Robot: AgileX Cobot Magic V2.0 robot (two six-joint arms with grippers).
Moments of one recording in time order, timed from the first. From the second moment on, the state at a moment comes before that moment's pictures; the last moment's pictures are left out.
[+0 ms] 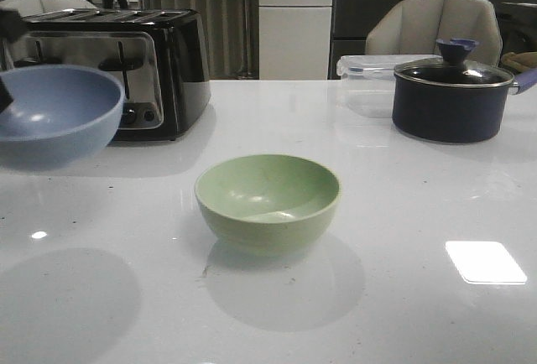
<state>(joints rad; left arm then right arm) -0.09 1.59 -1.23 -0.22 0.88 0.26 0.40 0.65 -0.72 0.11 0.87 -0.21</state>
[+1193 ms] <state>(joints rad) -0.51 1.95 -1.54 -0.30 0.88 0.30 0.40 0.65 -0.72 0.11 0.87 -0.21</state>
